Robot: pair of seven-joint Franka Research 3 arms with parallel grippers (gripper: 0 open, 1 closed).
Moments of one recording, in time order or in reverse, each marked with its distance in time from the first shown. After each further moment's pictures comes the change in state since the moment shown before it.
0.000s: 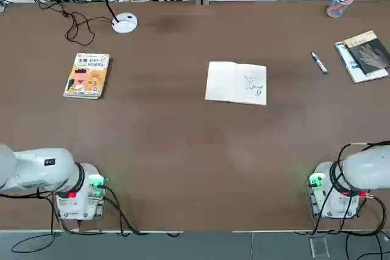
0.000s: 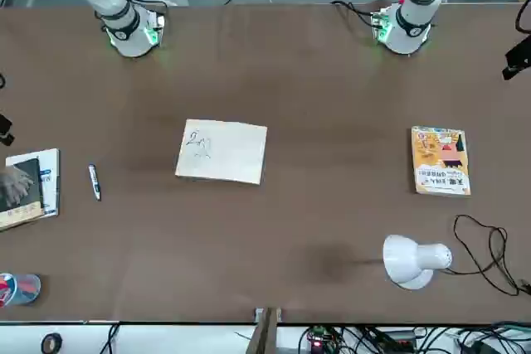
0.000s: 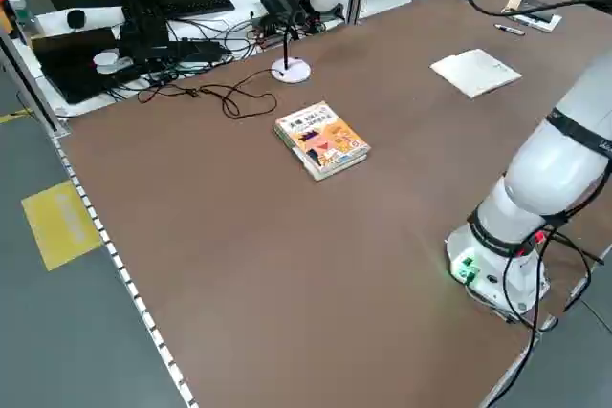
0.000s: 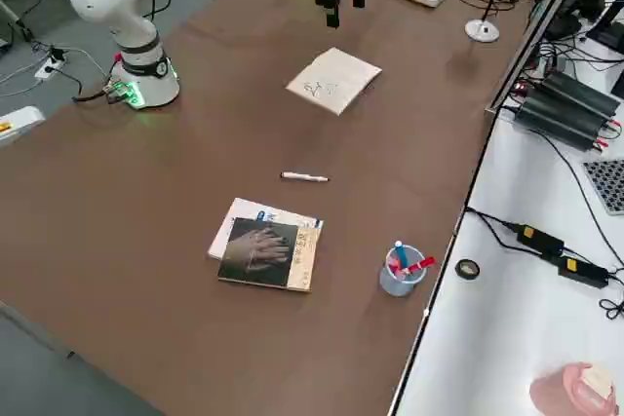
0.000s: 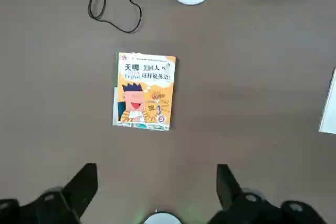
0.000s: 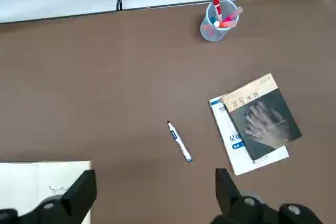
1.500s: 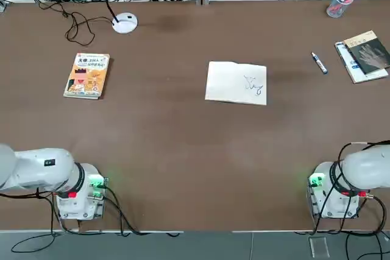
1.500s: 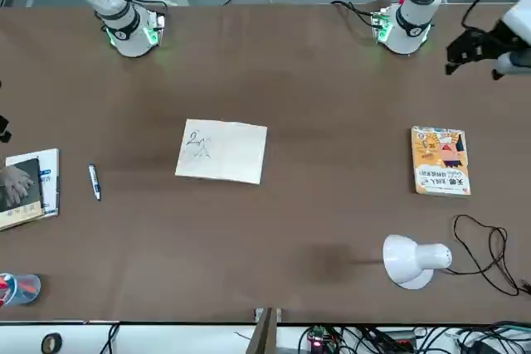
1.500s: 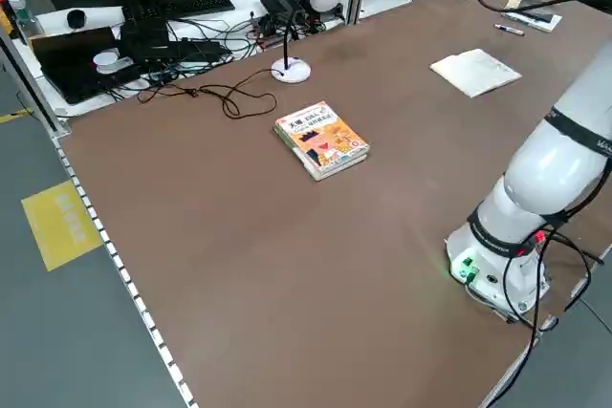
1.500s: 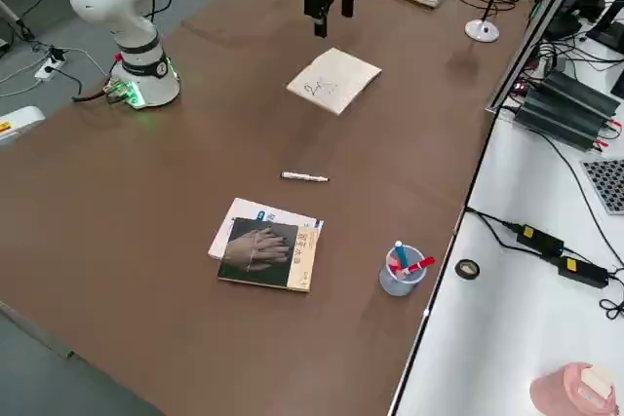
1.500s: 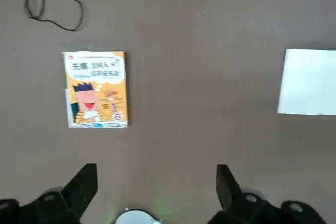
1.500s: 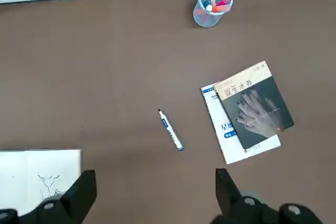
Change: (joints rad) left arm -0.019 0.030 -0.196 0.000 -0.073 0.017 -0.143; right arm -0.028 0.000 -0.003 -0.012 0.000 -0.044 -0.038
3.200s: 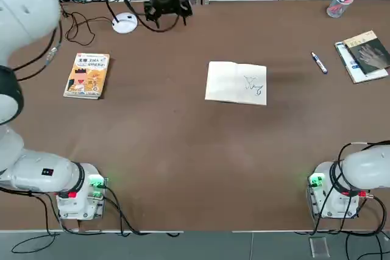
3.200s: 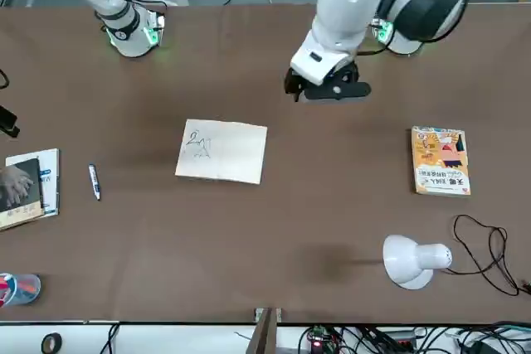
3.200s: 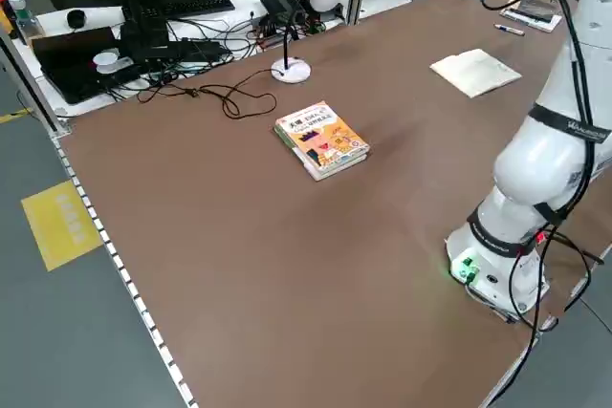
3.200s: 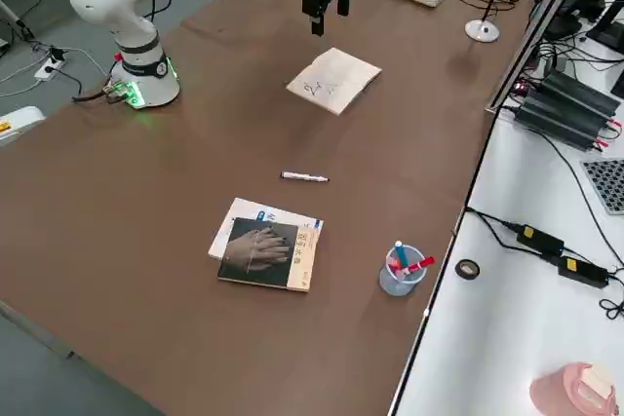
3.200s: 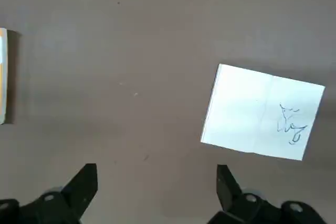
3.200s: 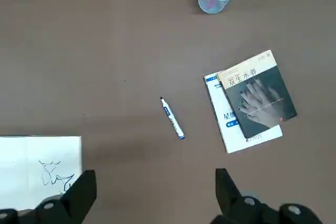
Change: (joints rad) left arm -0.286 0.306 -0.259 -0.024 0.219 0.337 -0.708; right arm 0.007 0.000 0.009 -0.004 0.000 -0.044 -0.003
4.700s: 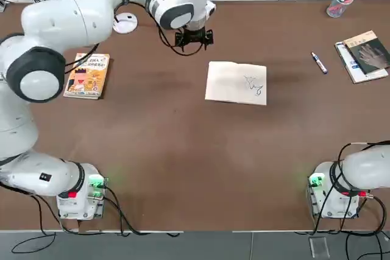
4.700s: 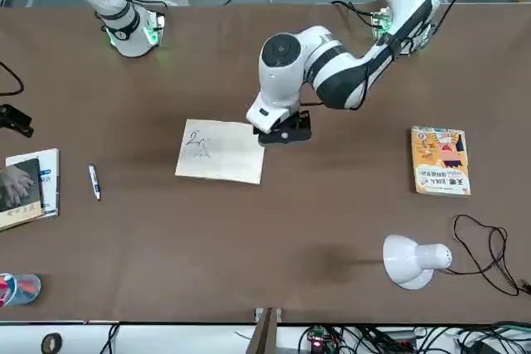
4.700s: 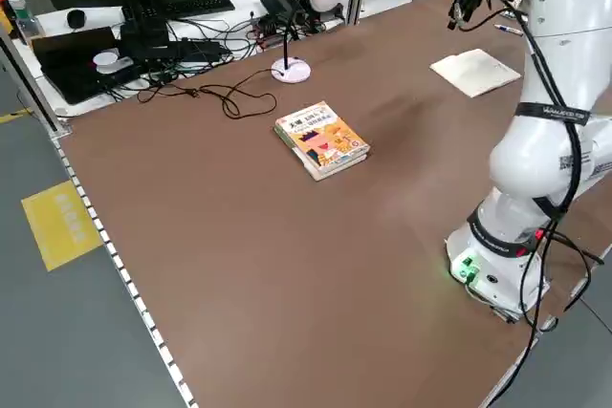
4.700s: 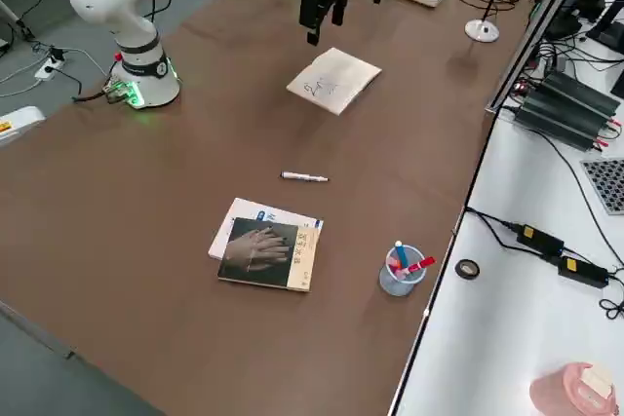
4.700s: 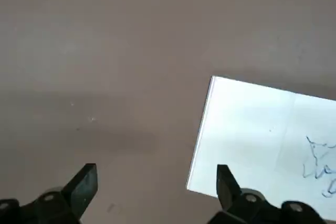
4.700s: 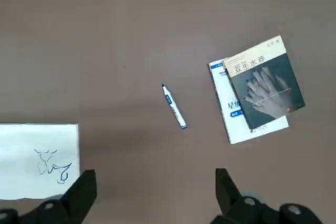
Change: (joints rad) left arm -0.130 0.333 0.004 0.027 0.289 0.213 -0.205; right arm 0.009 0.000 0.003 -0.056 0.000 0.001 -0.002
